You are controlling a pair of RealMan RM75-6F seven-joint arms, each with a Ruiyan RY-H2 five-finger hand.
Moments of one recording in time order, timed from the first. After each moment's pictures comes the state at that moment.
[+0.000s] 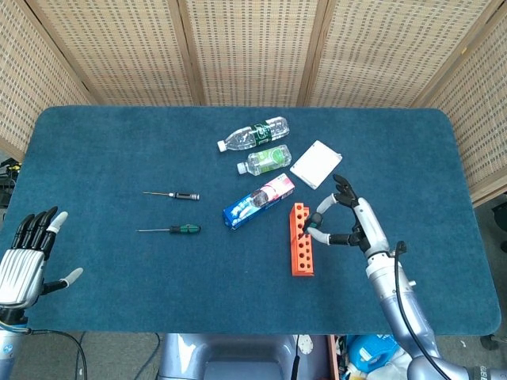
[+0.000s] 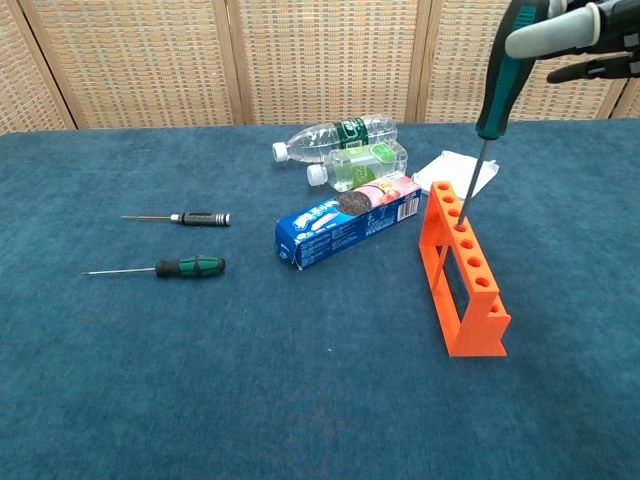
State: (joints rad) left arm -0.11 -1.17 -0.04 -1.67 1.59 1.54 0.08; right arm 0.58 -1.10 0.46 -2.29 -0.59 1.16 0.15
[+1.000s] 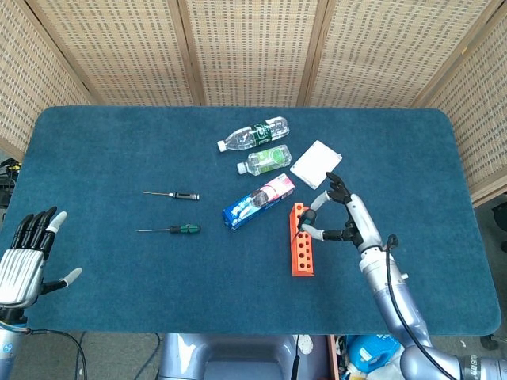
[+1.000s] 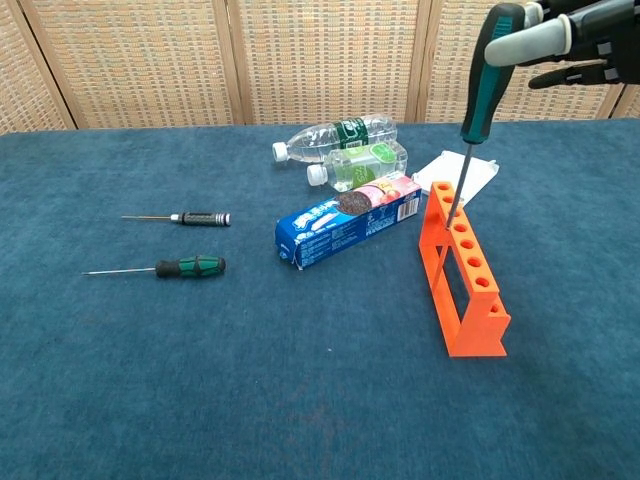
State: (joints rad) left arm -0.11 -1.17 -0.05 -1.66 1.58 1.54 0.08; right arm 0.62 -1.13 0.46 -2.24 -0.56 1.13 0.16
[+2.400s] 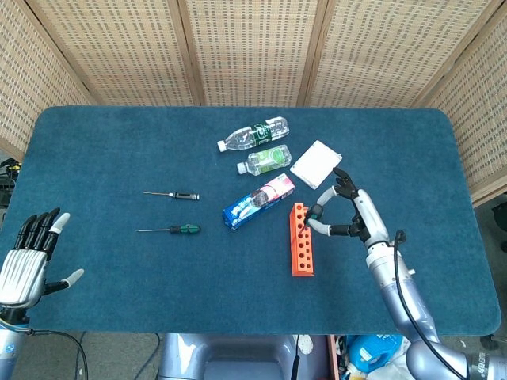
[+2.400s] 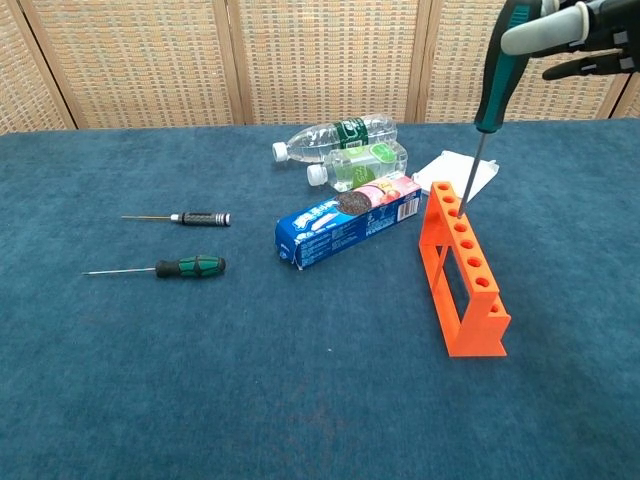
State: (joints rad) left arm -0.12 -1.18 -0.04 -1.66 1.58 1.53 0.09; right arm 0.61 -1.08 0.47 -2.21 -0.55 1.09 0.20
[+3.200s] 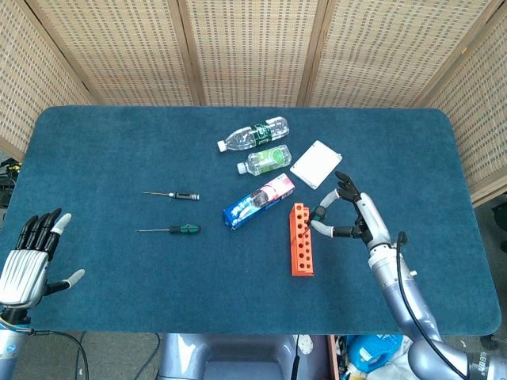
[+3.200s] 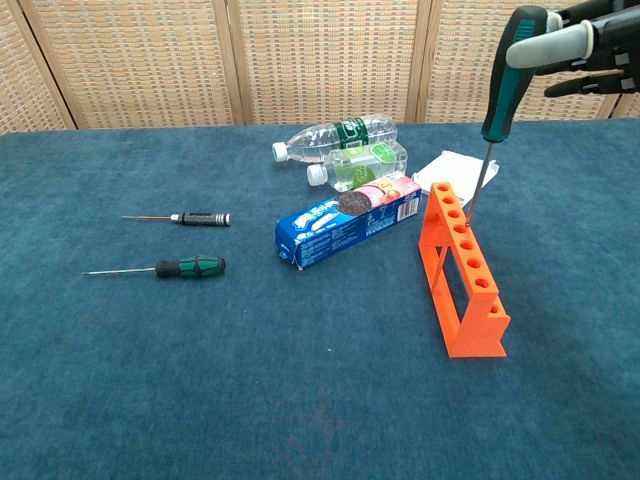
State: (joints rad) left arm -0.12 -1.18 -0.04 -1.66 1.58 1.53 0.10; right arm 0.60 -1.09 0.44 -2.18 -0.57 1.05 0.22
